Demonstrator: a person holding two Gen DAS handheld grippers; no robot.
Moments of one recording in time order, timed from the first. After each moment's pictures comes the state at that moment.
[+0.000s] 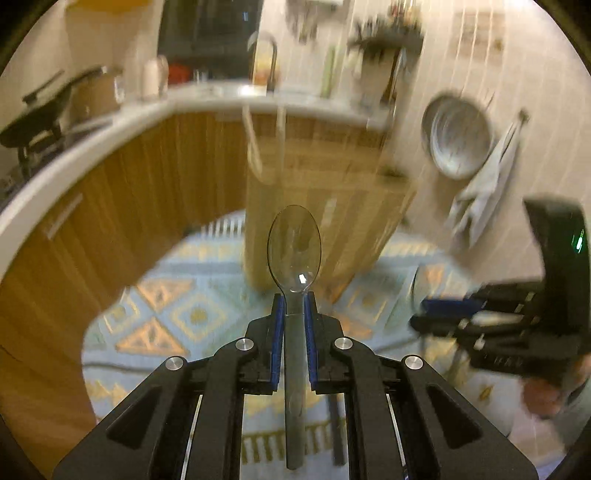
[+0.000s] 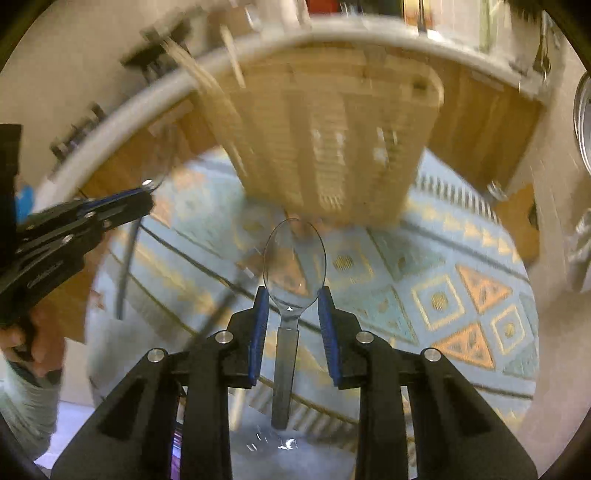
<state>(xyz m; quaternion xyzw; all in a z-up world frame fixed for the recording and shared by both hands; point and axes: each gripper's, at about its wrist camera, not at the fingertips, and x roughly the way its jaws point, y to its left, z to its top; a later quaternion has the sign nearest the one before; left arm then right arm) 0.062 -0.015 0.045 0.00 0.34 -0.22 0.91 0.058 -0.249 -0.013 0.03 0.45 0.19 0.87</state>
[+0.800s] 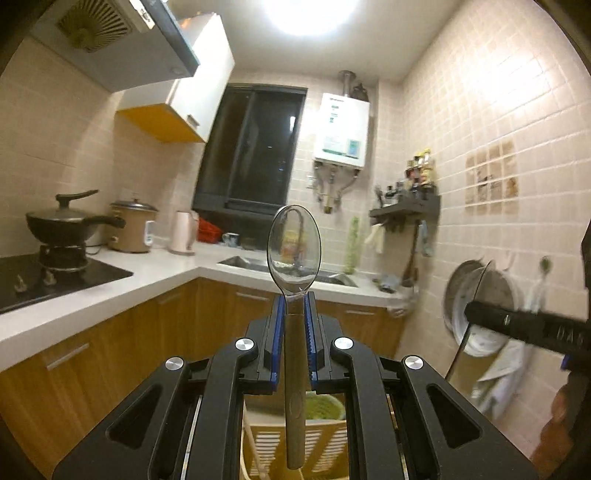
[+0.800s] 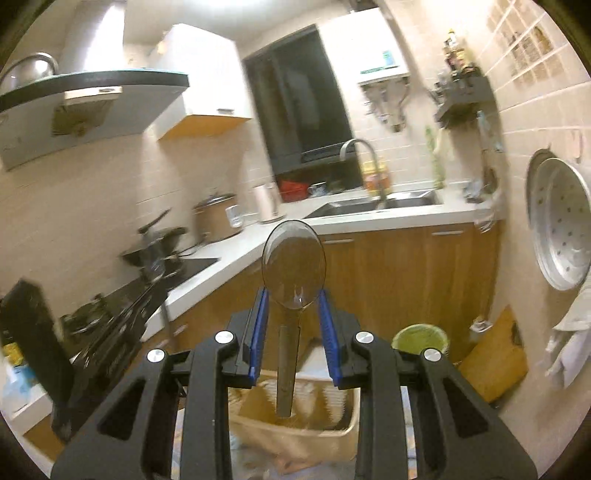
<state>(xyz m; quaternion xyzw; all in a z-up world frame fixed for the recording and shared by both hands) 0.126 -0.083 0.124 -0.07 0.04 -0.14 0.99 0.127 -0.327 0.137 0.11 0.16 0.10 0.98</state>
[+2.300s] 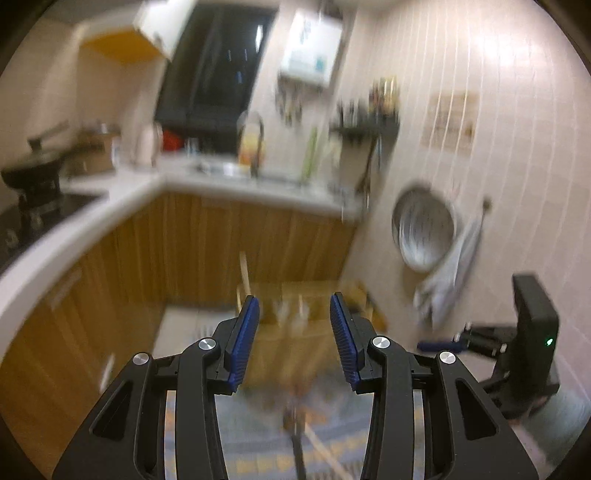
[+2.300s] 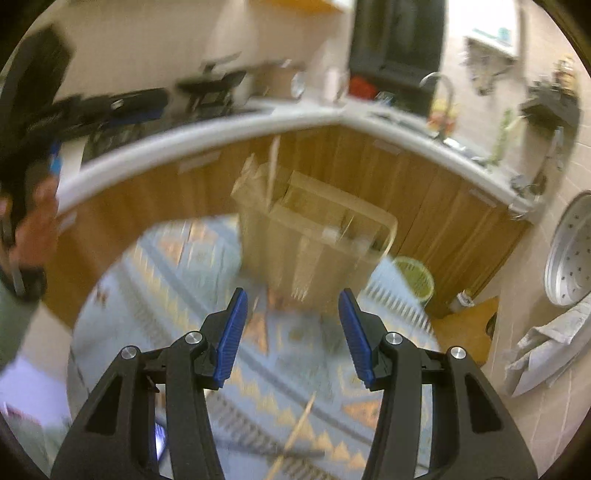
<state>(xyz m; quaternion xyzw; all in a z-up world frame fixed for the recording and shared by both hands) 0.065 -0.019 0.119 -0.04 0.26 -0.26 0.93 0.024 -0.278 0.047 -0.15 0.37 0.22 0.89</state>
